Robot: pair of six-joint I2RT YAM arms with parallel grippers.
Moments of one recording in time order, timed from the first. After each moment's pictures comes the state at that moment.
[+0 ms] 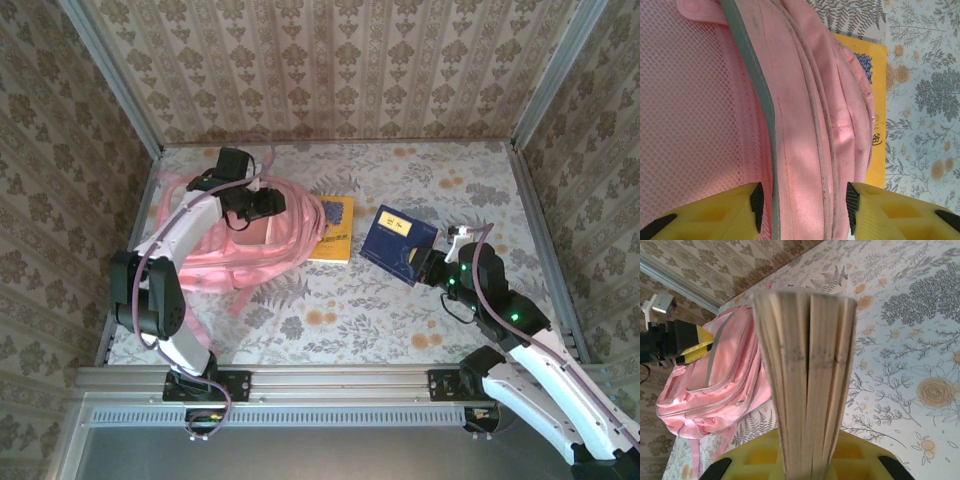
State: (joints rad) left arm -0.31 1.66 1.35 -0.69 0.34 -0.38; right arm 0.47 0.61 0.64 -0.49 -0.01 0.73
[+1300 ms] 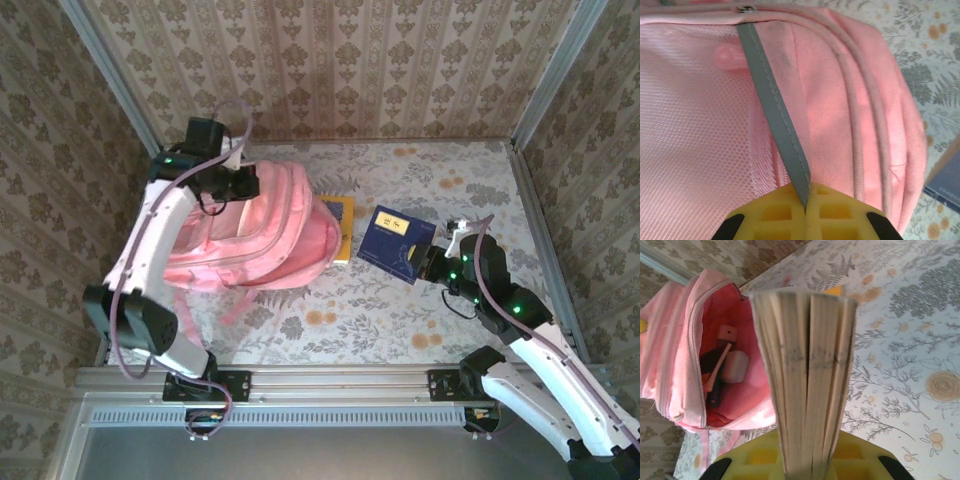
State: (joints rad) left arm -0.28 1.51 1.68 -1.11 0.30 -0.21; right arm 0.43 0.66 0.73 -0.54 -0.10 0.73
